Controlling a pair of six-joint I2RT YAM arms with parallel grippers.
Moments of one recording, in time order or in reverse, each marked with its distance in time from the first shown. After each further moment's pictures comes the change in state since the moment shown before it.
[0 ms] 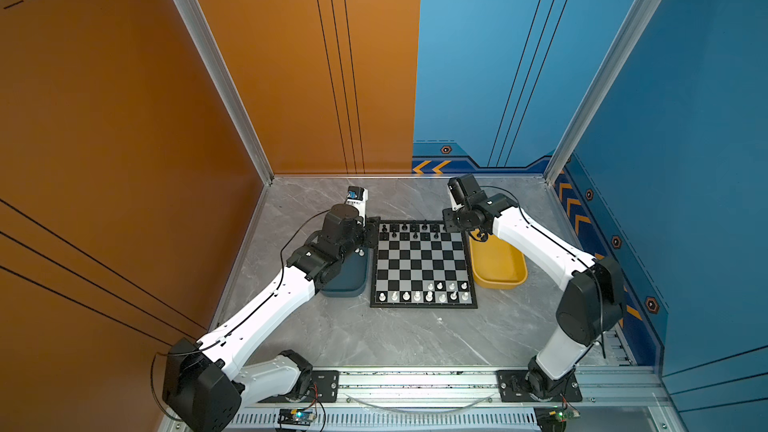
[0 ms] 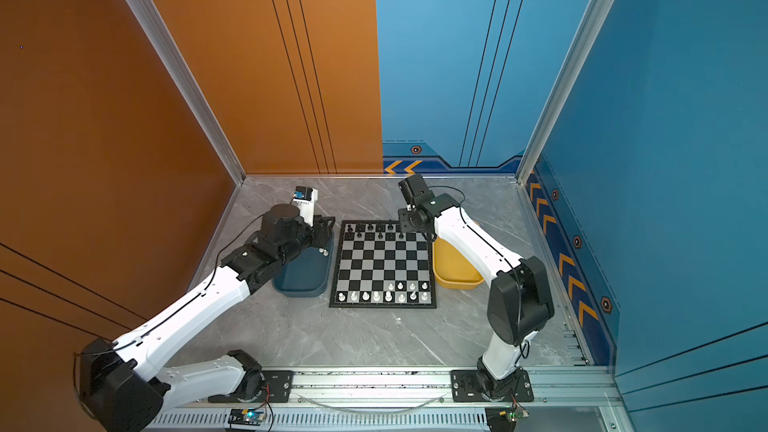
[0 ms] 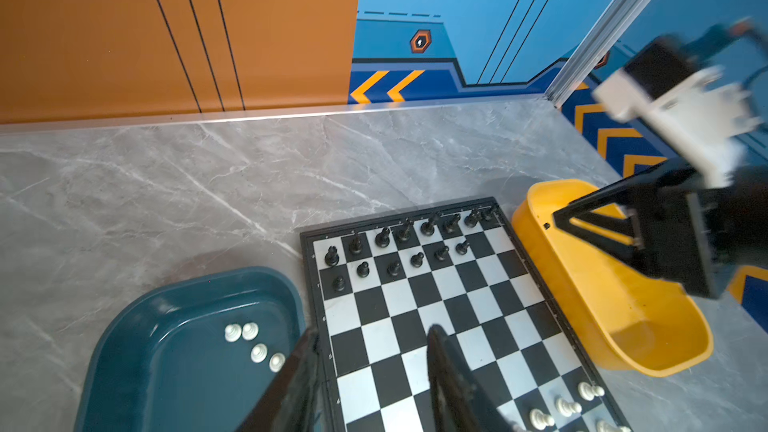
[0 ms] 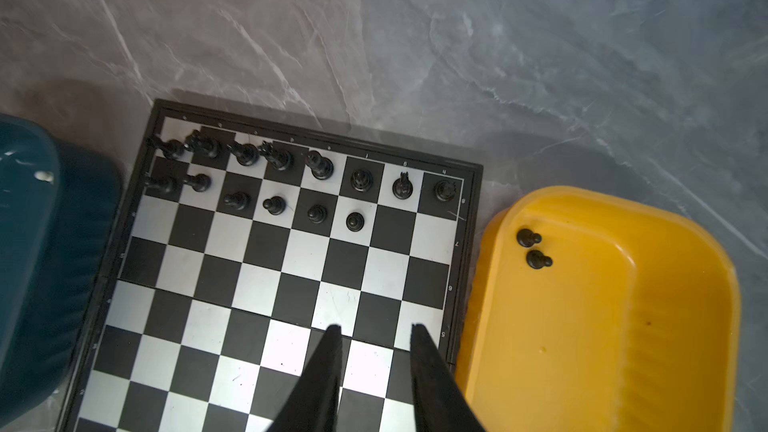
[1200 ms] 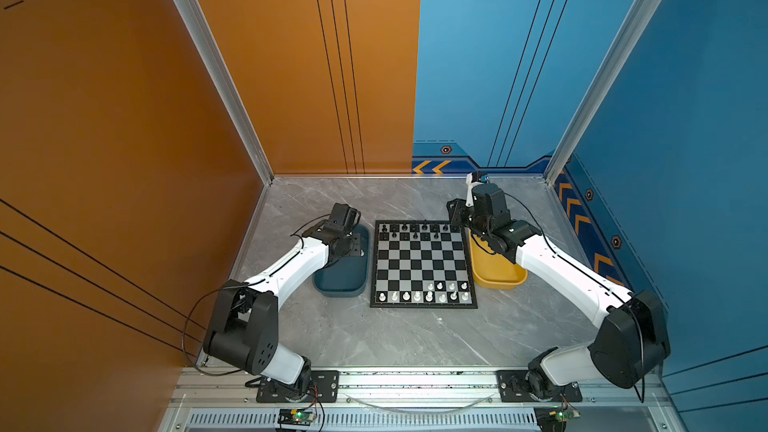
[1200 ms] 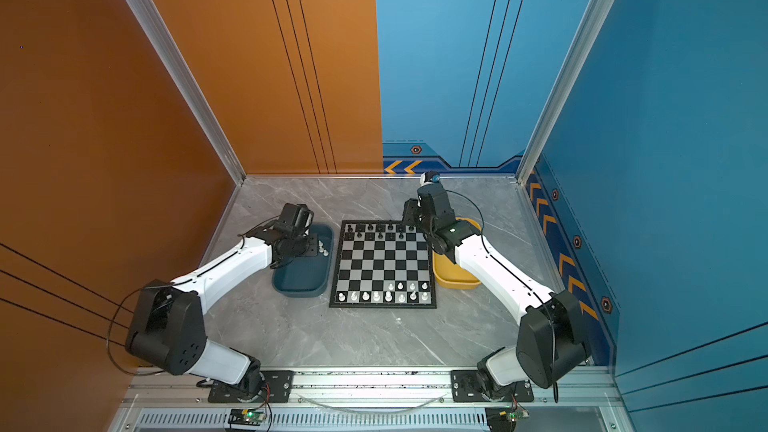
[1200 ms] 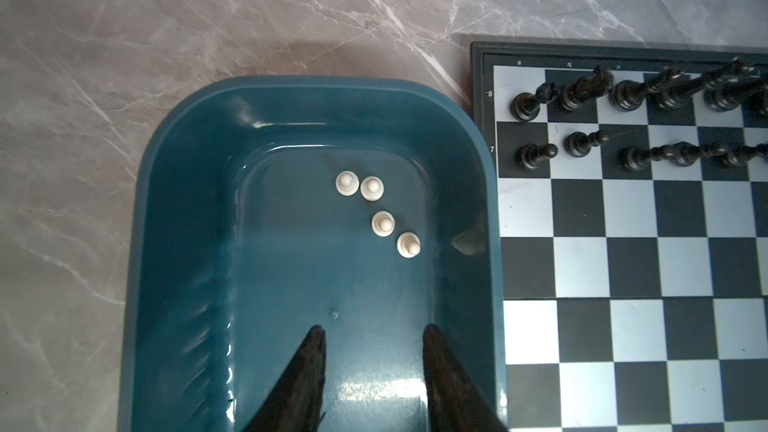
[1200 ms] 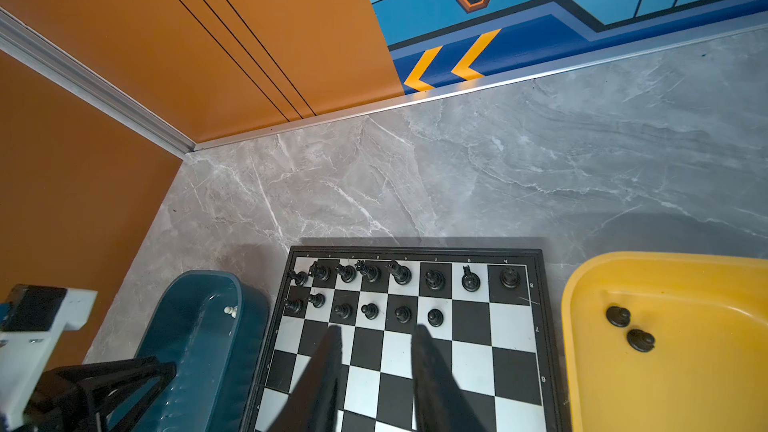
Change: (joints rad) left arm 0.207 0.341 0.050 -0.253 0.026 -0.061; right arm -0.019 -0.223 -0.325 0.524 -0.060 0.239
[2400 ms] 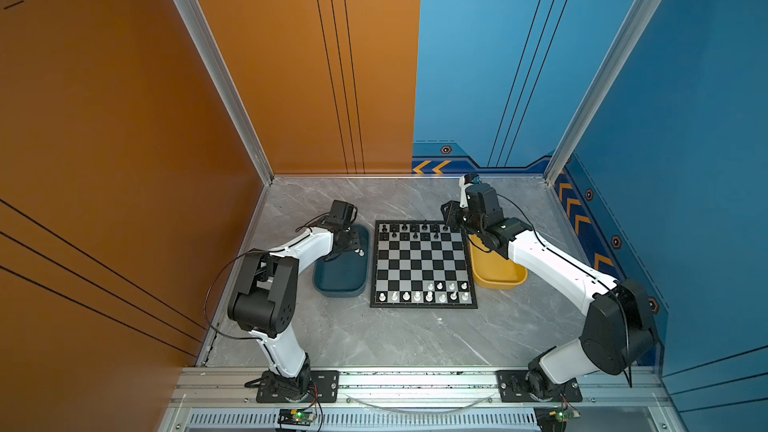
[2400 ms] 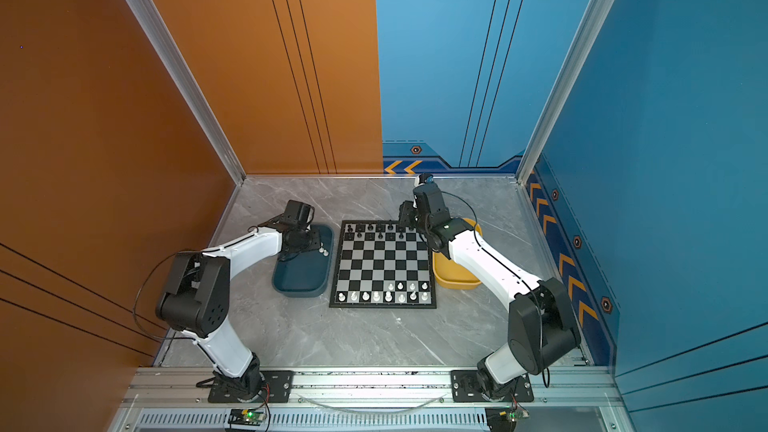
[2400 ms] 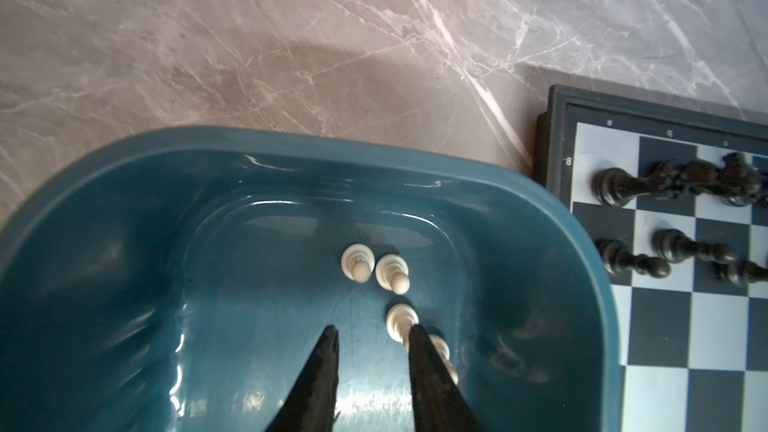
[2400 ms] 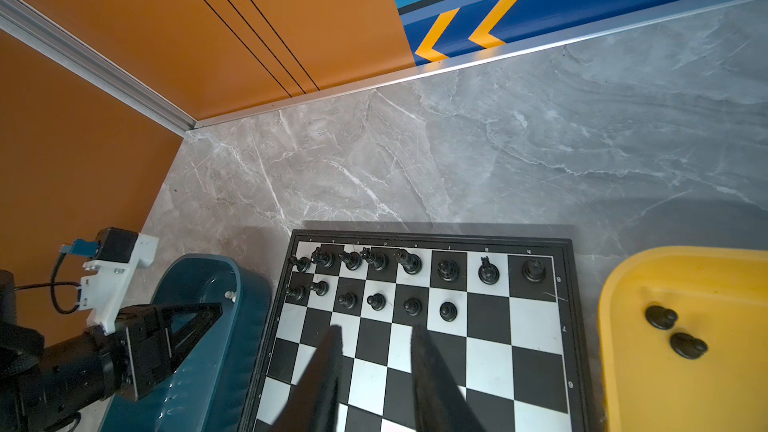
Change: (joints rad) left arm 0.082 0.217 0.051 0.140 0.068 -0.056; right arm -0.002 0.077 0.026 0.006 -0.061 0.003
